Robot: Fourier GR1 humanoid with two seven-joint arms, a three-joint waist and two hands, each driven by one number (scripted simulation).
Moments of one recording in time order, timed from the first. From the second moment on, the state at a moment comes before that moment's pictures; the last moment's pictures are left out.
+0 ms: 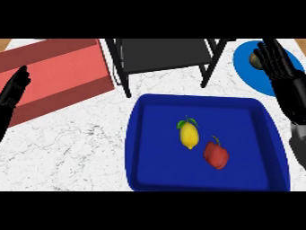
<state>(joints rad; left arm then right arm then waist) -0.14 0.63 -0.10 -1.49 0.15 0.09 -0.15 -0.38 -0.51 0.16 -1.47 -0.32 -0.02 -0.23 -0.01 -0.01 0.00</state>
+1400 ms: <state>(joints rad) 0.00 0.41 -0.09 -1.55 0.35 0.16 0.14 0.02 -0.73 0.25 -1.86 -0.05 -0.22 0.32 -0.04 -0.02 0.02</state>
